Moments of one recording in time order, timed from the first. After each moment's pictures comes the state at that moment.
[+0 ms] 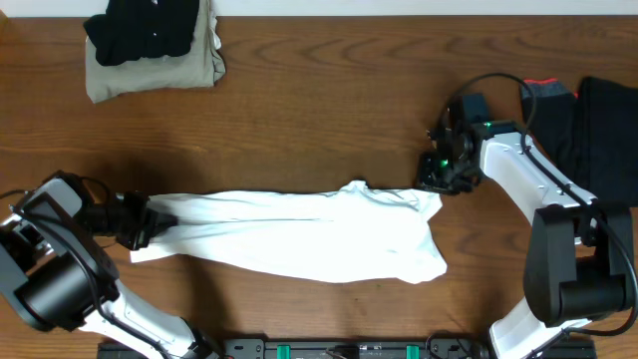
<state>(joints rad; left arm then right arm) 0.69 1.94 1.06 -0.92 0.61 -0.40 0.15 1.81 1.14 -0.78 -0.34 0.23</state>
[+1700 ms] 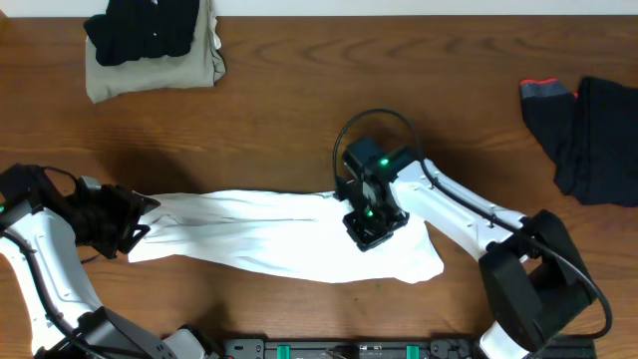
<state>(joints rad) 0.69 1.41 1.05 -1.15 0.54 -0.32 0.64 1.81 1.18 -1.02 -0.33 0.10</state>
